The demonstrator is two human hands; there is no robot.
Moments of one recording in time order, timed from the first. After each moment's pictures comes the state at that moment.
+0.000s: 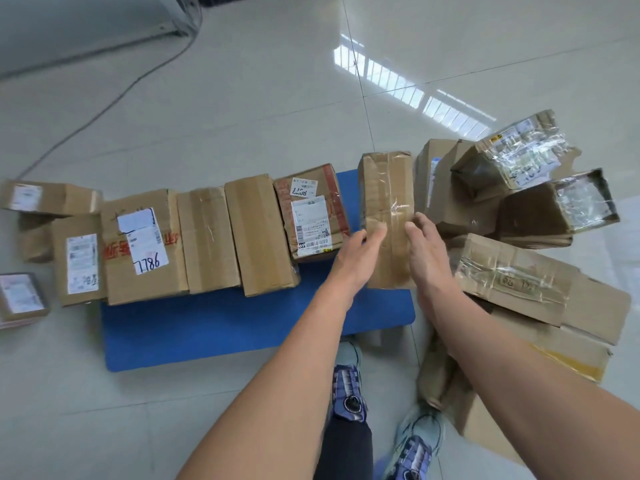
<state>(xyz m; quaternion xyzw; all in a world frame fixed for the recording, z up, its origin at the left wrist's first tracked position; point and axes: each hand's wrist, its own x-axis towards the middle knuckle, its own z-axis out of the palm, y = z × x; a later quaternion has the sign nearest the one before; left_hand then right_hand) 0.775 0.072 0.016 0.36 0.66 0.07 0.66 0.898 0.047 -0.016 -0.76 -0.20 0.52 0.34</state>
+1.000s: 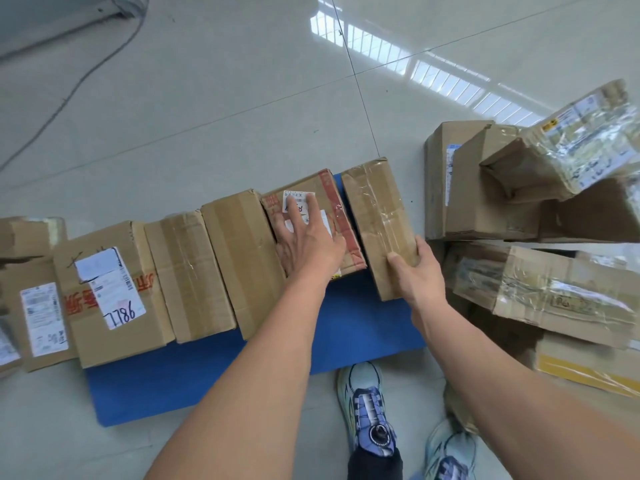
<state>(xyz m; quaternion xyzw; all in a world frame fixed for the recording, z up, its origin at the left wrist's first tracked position) 0.720 0.160 -0.079 0.60 0.72 -0.14 0.32 0.867 0.069 -0.102 -0.82 -0.11 0.51 0.25</state>
